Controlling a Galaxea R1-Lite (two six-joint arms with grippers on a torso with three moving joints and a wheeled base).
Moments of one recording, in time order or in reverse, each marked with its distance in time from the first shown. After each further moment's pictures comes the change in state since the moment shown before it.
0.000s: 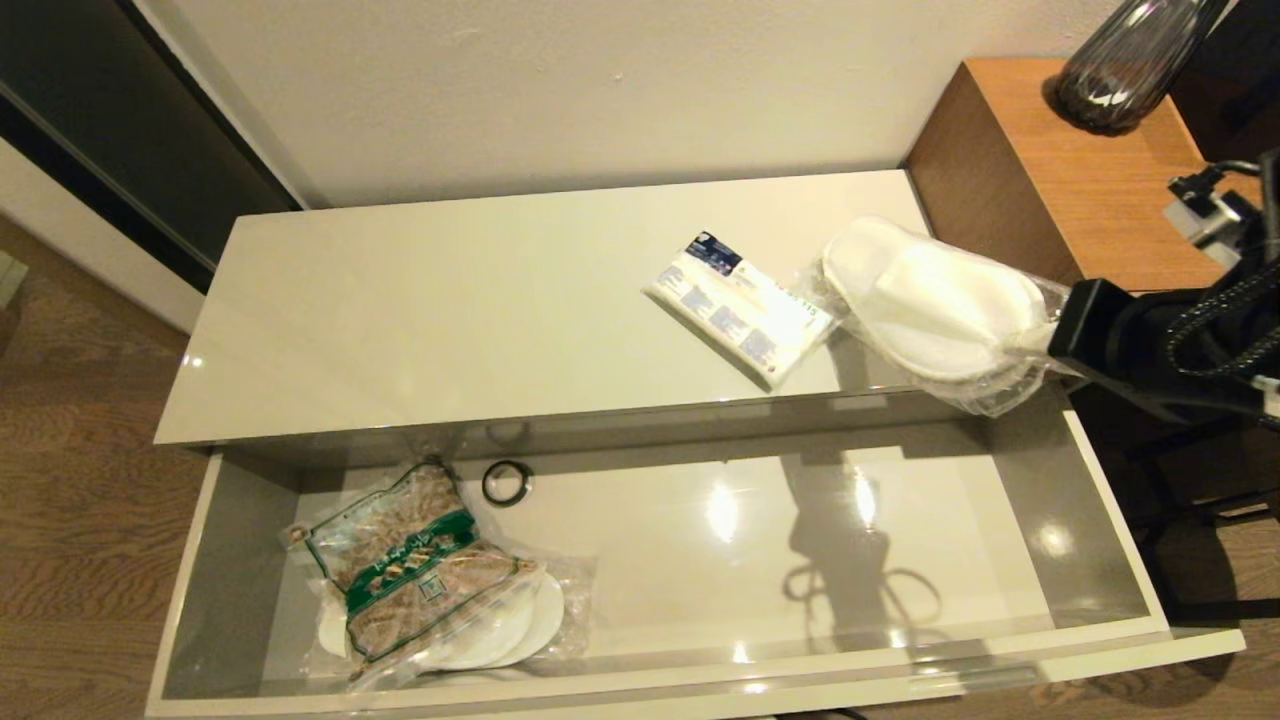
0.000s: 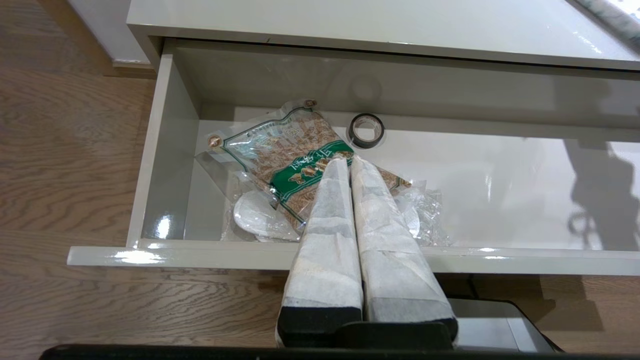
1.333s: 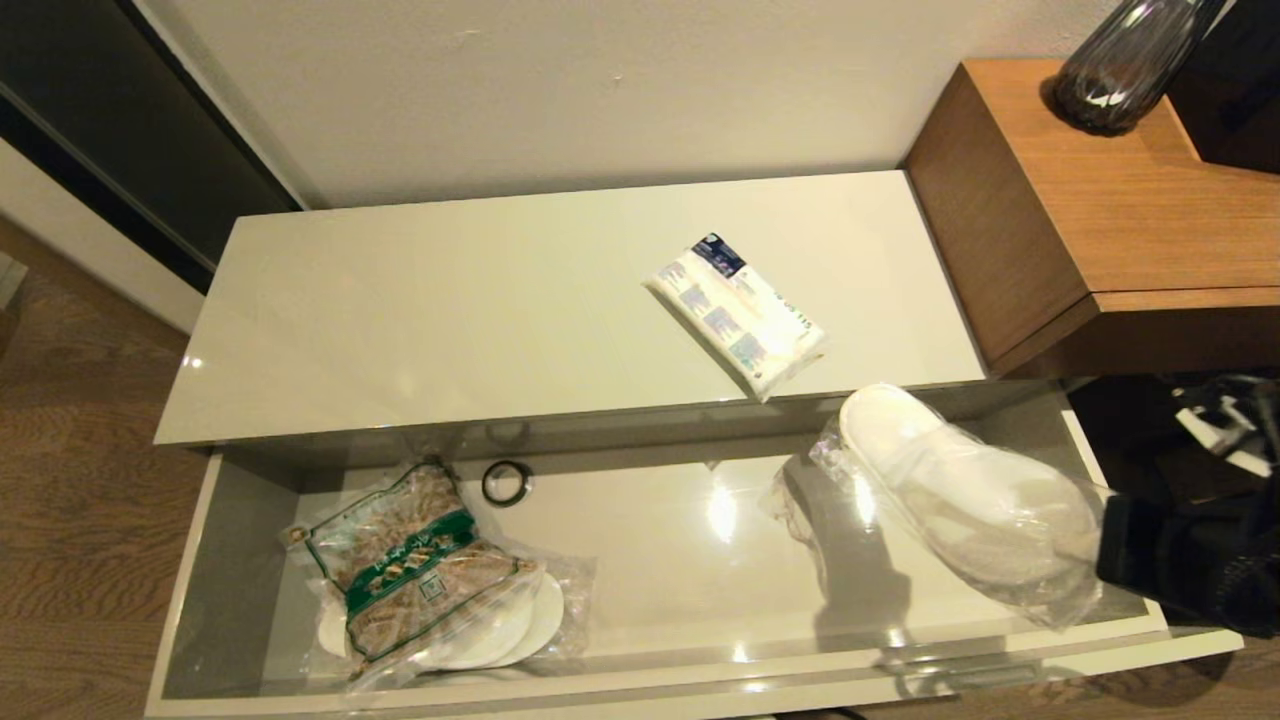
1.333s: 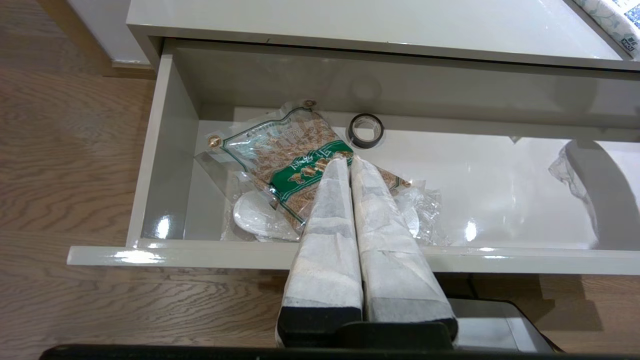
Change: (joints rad) left arm 0.000 0.000 0.000 0.000 0.000 0.000; right arm 0.049 -0.098 0.410 0.001 -0.068 0.052
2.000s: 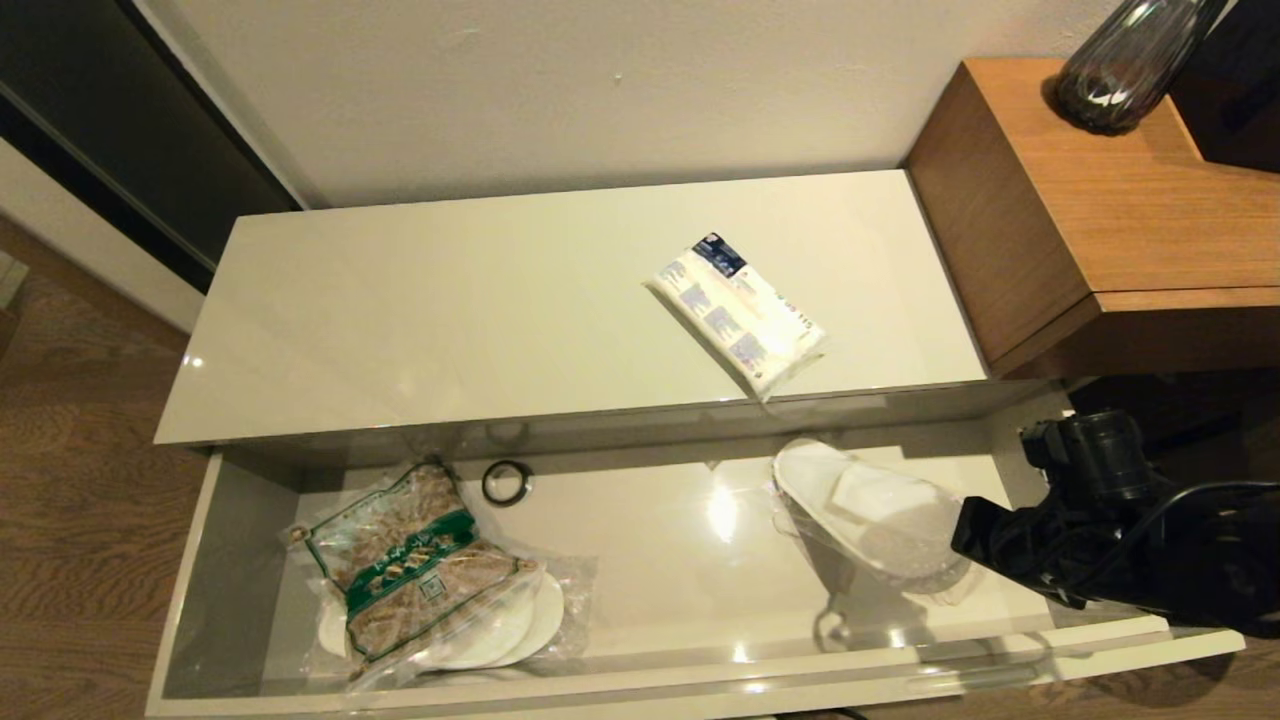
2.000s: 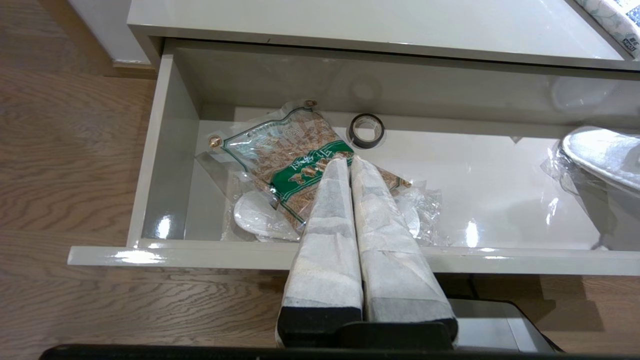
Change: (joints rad) left arm 0.000 0.000 0.000 0.000 0.000 0.000; right arm -0.110 0.501 0.073 -0.512 0.027 0.038
